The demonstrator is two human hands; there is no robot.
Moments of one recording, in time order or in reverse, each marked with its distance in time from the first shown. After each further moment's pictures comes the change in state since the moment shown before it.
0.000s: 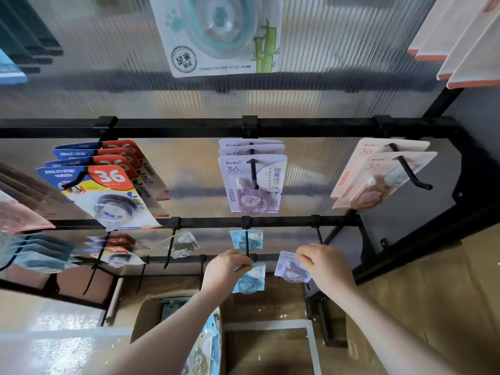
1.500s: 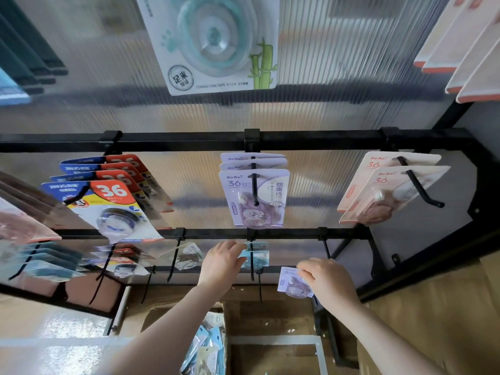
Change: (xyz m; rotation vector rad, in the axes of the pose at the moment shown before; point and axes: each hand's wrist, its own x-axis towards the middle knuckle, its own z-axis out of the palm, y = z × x) left_hand 0.027 -0.009 -0.015 0.266 0.208 0.098; right_hand 0.010 0.003 0.013 -0.070 0.051 -0.073
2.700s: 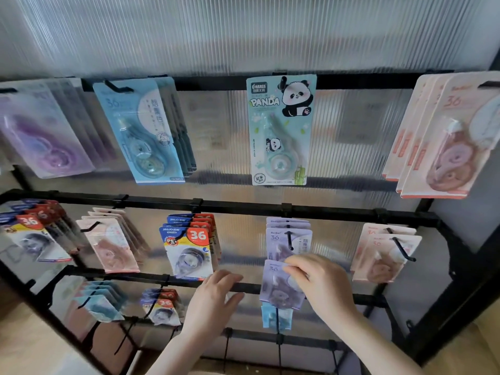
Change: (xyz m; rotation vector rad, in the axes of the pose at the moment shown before) left_hand -0.068 0.005 -0.163 -0.196 0.254 -0.069; right_hand 0.030 -0.111 -0.130 0.235 0.589 -0.320
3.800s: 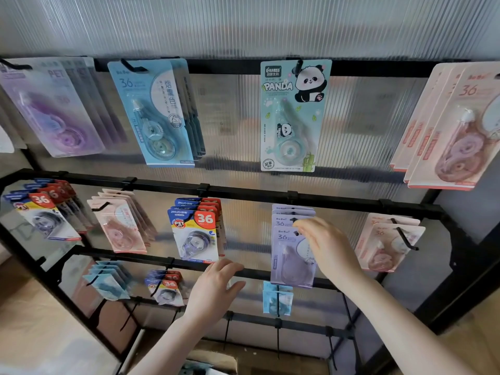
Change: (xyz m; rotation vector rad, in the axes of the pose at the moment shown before) left_hand -0.010 0.003 -0.006 0.016 -0.057 -0.026; right_hand 0.032 0.005 -0.014 0.004 -0.113 -0.009
